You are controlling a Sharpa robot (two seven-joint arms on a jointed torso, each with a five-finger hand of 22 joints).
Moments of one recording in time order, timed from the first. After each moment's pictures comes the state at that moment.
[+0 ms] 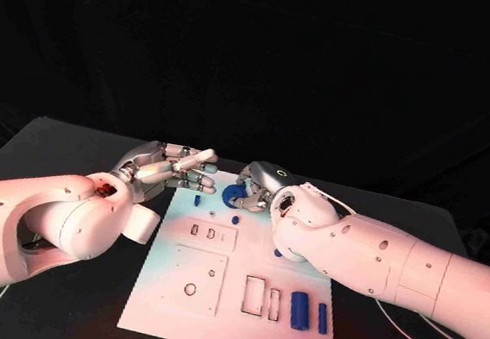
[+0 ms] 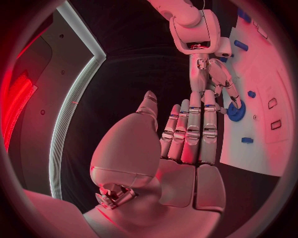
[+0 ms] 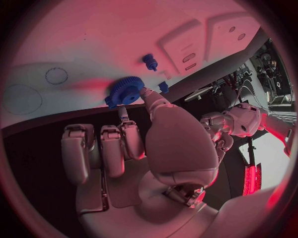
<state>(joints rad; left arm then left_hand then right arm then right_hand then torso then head) 1.21 -0.99 0.02 1.76 -0.07 -0.36 0.28 1.36 0.00 -0.08 0.17 0.05 0.93 0.22 0.15 0.08 1.04 0.16 0.16 0.09 1.14 0.10 0.27 0.21 0.17 1.00 0.22 0.34 0.12 1.26 -0.39 -0.12 1.20 -1.47 -0.43 -0.32 1.25 -0.16 0.22 0.12 0.30 0.86 0.17 0.19 0.26 1.41 0.07 1.41 1.31 1.47 0.00 1.56 1.31 0.04 1.47 0.11 1.51 1.31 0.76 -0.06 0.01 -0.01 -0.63</state>
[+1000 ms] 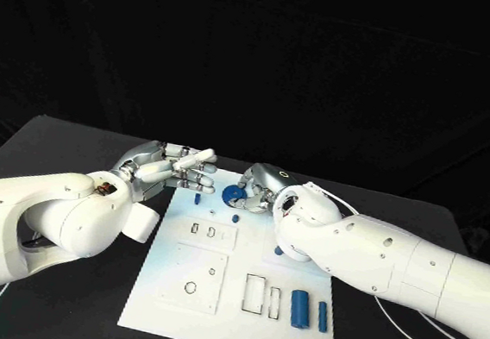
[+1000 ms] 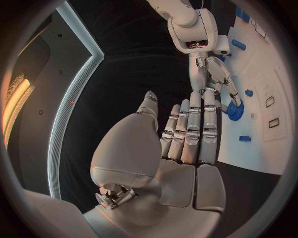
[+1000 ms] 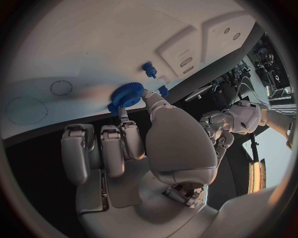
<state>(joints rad) 1.21 -1.00 0.02 1.76 -0.07 -0.37 0.26 1.37 0.01 -0.08 0.17 0.05 0.93 0.22 0.14 0.08 1.04 0.16 0.16 0.09 1.14 0.10 0.27 0.21 0.17 1.00 0.22 0.34 0.12 1.26 -0.40 -0.12 1.20 -1.41 -0.39 -0.31 1.23 -0.14 0.19 0.15 0.32 0.88 0.16 0.17 0.27 1.42 0.08 1.42 1.31 1.47 0.00 1.56 1.31 0.04 1.47 0.11 1.50 1.31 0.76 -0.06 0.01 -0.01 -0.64</state>
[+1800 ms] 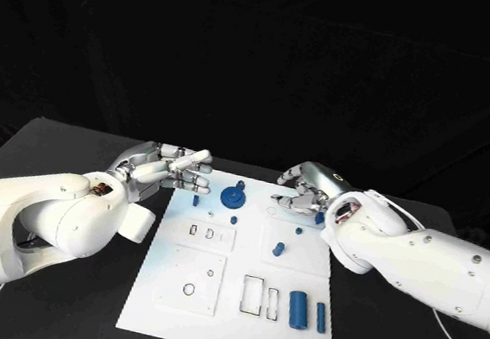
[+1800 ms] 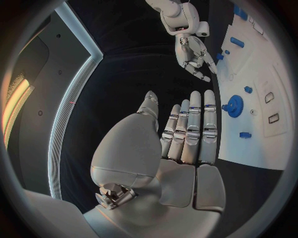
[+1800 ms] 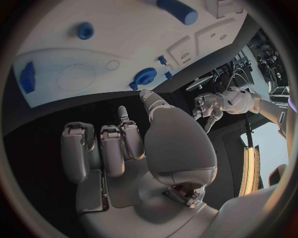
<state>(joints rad) 1.21 -1.01 0.02 1.76 -0.07 -0.37 0.26 1.37 0.01 -0.08 0.16 0.05 0.93 0.22 0.14 0.08 1.04 0.16 0.16 0.09 1.14 0.10 0.26 0.21 0.17 1.00 0.22 0.34 0.12 1.29 -0.71 -0.11 1.42 -1.33 -0.48 -0.20 1.27 -0.13 0.20 0.13 0.33 0.89 0.16 0.14 0.28 1.40 0.08 1.40 1.31 1.47 0.00 1.54 1.31 0.04 1.46 0.11 1.44 1.31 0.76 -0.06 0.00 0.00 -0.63</state>
